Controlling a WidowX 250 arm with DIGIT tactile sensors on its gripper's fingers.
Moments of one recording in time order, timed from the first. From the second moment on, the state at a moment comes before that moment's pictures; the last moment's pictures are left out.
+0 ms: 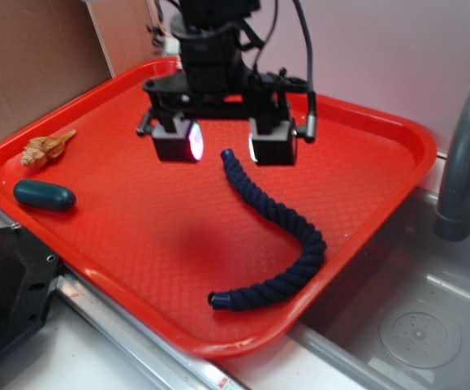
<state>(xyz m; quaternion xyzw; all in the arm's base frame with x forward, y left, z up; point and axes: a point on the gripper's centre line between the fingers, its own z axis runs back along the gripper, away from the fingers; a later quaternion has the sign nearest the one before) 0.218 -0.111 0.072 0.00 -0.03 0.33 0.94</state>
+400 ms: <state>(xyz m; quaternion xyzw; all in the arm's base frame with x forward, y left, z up) 0.246 -0.129 0.021 -0.05 0.05 0.31 0.95</state>
